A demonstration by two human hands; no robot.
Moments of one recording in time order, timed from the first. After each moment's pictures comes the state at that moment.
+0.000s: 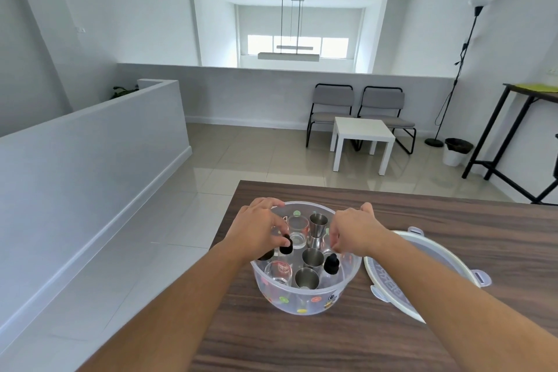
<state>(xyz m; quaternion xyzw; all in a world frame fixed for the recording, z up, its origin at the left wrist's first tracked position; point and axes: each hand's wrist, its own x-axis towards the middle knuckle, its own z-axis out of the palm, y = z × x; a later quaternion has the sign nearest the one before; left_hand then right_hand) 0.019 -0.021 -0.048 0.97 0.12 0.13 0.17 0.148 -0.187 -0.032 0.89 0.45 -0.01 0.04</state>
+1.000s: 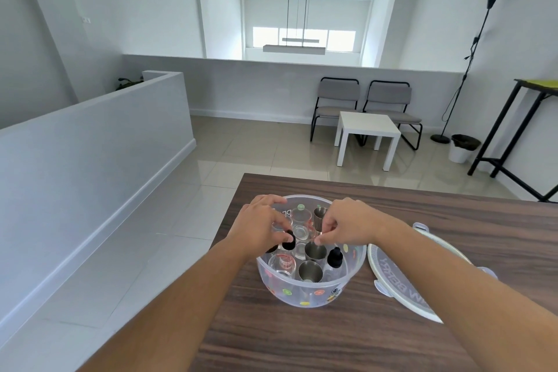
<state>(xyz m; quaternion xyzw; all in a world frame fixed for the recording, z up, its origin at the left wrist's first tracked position) 0.014 -0.021 -0.060 0.96 0.14 0.16 0.21 0.142 -0.180 -0.013 0.84 0.52 -0.12 -0.06</state>
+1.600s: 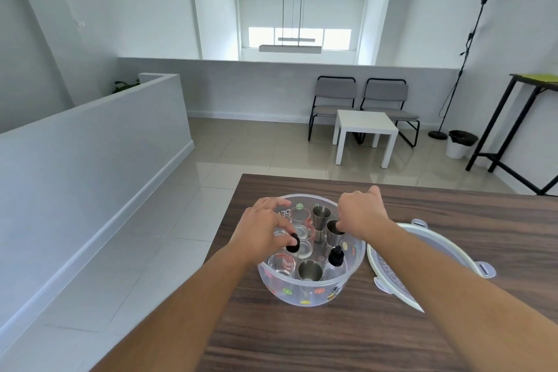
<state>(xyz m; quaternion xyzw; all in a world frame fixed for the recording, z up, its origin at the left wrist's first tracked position) 0.012 -0.027 -0.062 0.95 0.12 0.16 0.22 0.168 -0.176 -0.041 0.92 0.37 0.08 0.07</state>
